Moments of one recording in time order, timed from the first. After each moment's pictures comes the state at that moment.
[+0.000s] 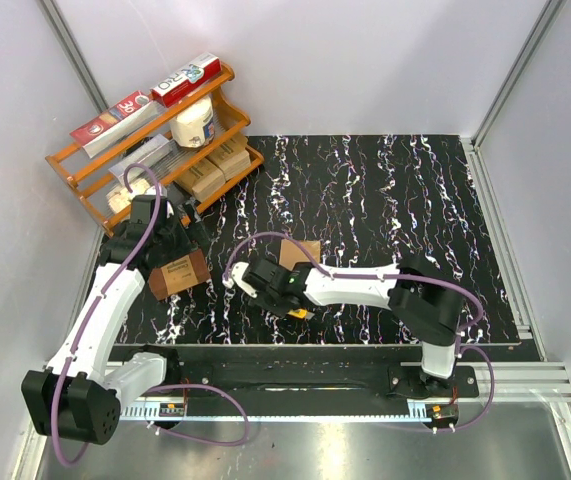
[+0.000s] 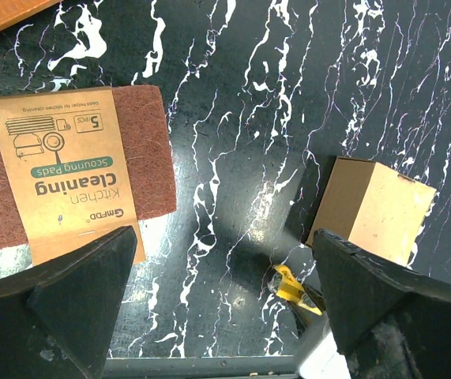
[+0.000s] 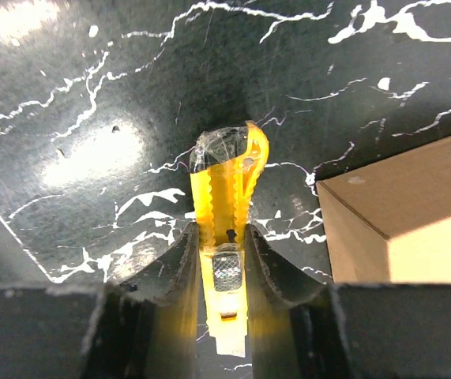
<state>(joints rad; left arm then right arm) -0.14 1.03 0.94 -0.72 0.03 -0.57 1.16 1.88 1.23 -0.42 0.12 -0.12</state>
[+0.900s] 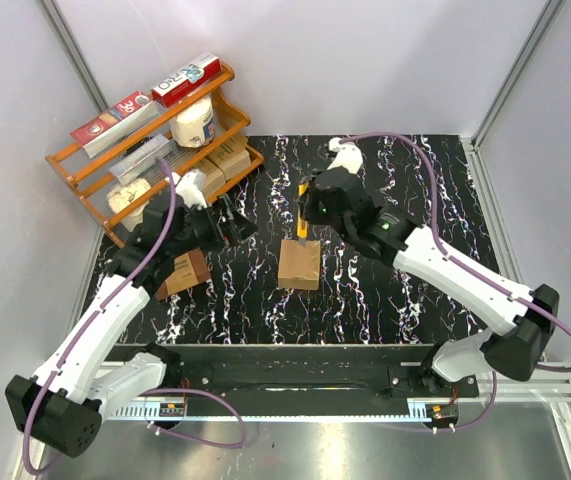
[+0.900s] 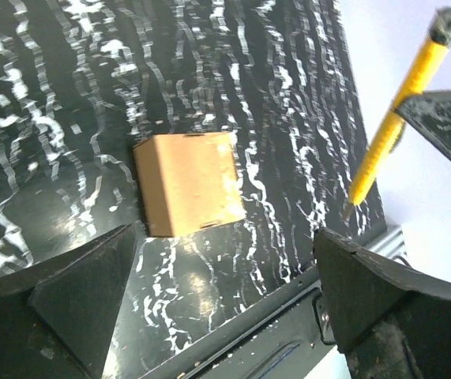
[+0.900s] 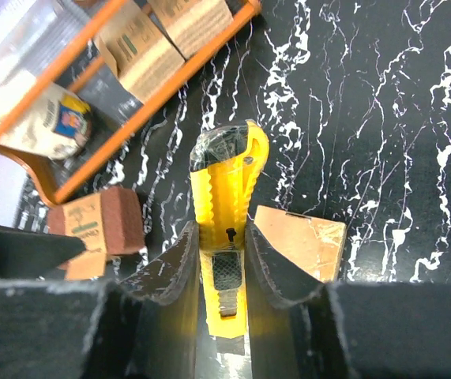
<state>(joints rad) -0.33 0.94 0.91 -0.43 0.30 -0.63 0.88 1.44 1.42 -0.47 0.43 0.62</state>
